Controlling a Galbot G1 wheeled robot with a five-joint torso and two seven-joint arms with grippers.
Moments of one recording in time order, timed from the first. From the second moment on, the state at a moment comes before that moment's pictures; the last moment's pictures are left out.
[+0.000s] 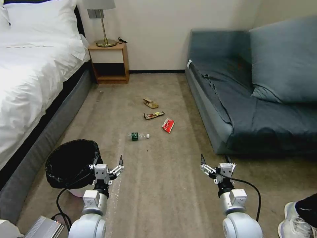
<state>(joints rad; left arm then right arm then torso) 1.55 -1.50 -0.55 -2.00 0.00 0.00 0.00 -1.55 1.50 0.55 2.00 0.00 0.00 0.00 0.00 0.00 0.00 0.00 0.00</state>
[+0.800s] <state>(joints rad) 1.55 -1.50 -0.55 -2.00 0.00 0.00 0.00 -1.55 1.50 0.55 2.00 0.00 0.00 0.00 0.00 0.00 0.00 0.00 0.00</state>
